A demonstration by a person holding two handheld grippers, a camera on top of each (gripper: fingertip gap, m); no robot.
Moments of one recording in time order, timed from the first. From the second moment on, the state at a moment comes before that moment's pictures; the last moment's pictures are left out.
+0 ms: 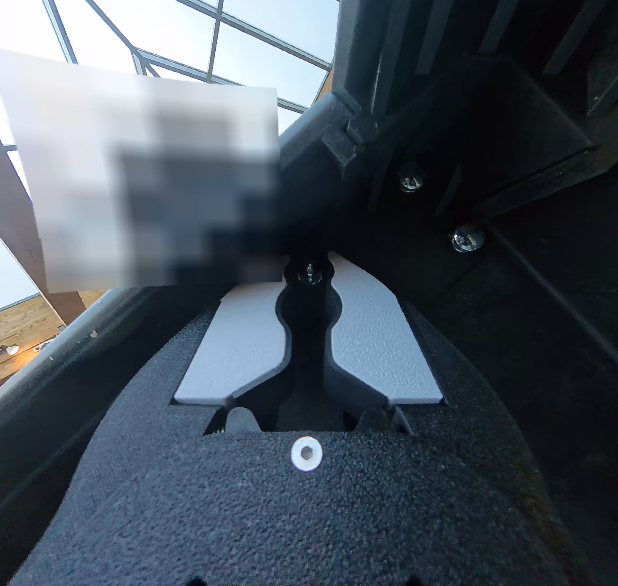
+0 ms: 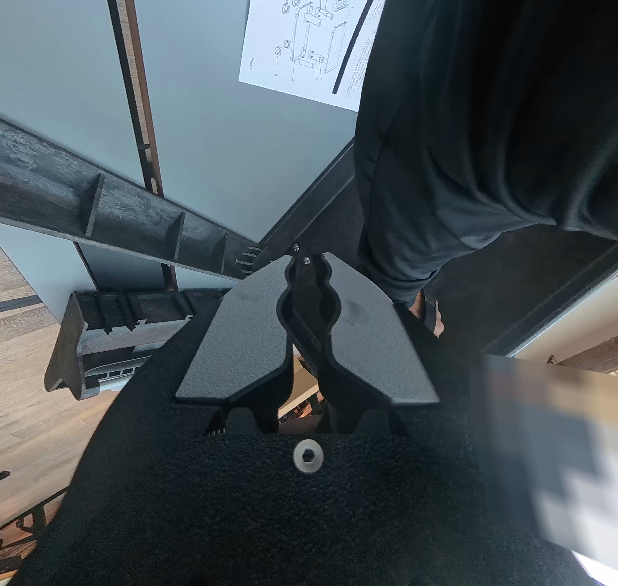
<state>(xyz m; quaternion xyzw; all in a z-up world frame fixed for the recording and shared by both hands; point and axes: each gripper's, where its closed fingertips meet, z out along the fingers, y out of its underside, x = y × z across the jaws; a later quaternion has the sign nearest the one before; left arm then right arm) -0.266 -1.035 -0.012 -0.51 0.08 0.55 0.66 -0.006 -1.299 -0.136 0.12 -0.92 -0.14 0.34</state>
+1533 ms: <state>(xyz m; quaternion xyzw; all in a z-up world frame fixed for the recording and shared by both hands) 0.018 -1.345 -0.310 -0.78 -0.32 -0.04 0.54 -0.007 -1.320 -0.113 0.10 -0.92 -0.07 0.38</state>
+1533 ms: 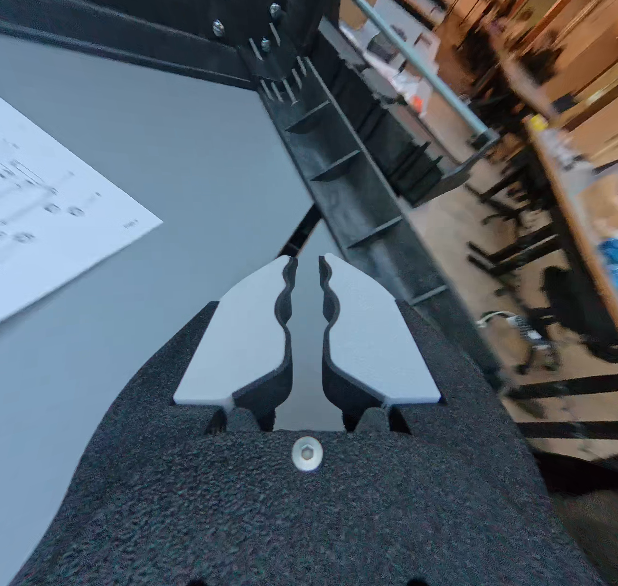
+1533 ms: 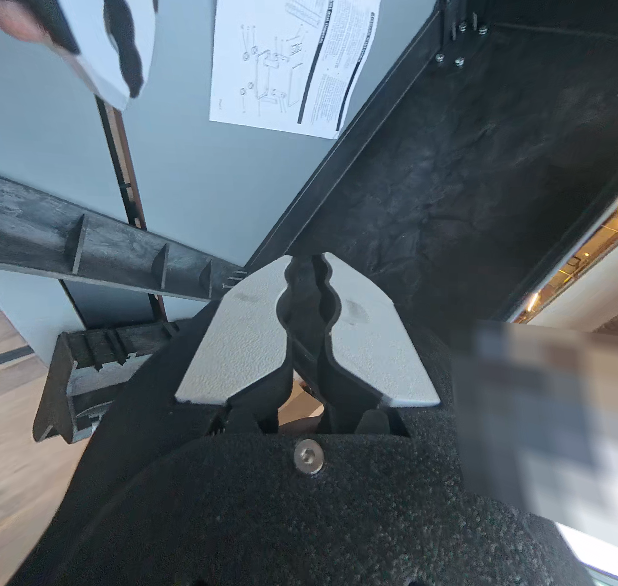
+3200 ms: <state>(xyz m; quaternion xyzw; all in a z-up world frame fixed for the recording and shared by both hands) 0.113 -1.341 -0.366 -0.83 -0.20 -0.14 0.49 0.125 -1.229 0.040 -0.40 -0.62 0.22 0.64</state>
